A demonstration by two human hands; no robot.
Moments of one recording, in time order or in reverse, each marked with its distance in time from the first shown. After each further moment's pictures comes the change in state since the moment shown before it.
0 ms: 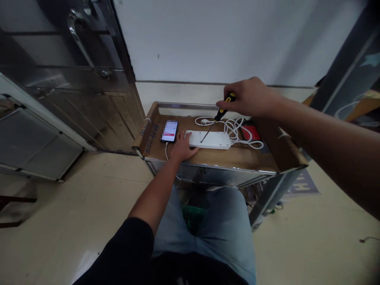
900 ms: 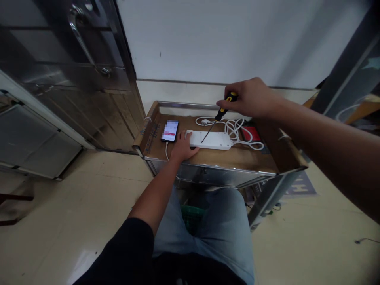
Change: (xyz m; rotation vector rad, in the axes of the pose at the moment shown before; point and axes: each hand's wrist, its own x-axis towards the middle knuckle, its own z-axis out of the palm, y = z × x) left_hand -0.001 0.003 -0.003 -0.002 -0.003 -0.006; right_hand 0.001 -0.004 0.000 -0.007 0.025 -0.002
